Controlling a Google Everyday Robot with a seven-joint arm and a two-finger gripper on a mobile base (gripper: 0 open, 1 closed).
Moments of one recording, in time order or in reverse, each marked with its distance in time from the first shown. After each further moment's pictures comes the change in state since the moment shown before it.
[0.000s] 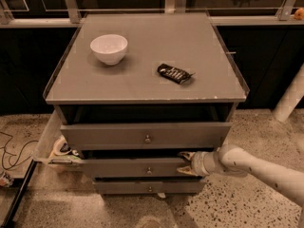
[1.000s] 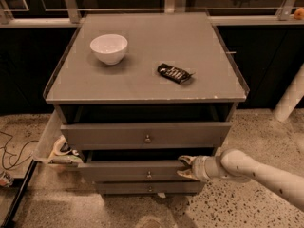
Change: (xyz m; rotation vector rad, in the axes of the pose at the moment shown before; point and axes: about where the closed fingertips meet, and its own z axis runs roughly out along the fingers) arm -0.009 0.011 -0.005 0.011 -0.025 0.016
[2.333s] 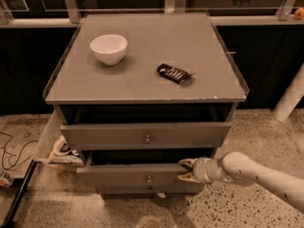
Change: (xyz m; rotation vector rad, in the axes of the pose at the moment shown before) arm -0.001 0.011 -0.010 0.003 -0.002 0.018
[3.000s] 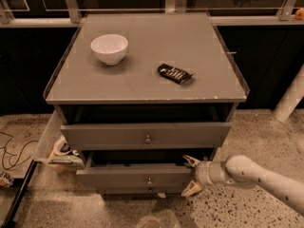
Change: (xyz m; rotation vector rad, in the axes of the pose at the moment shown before) arm 0.012 0.012 0.000 -0.027 -0.034 0.046
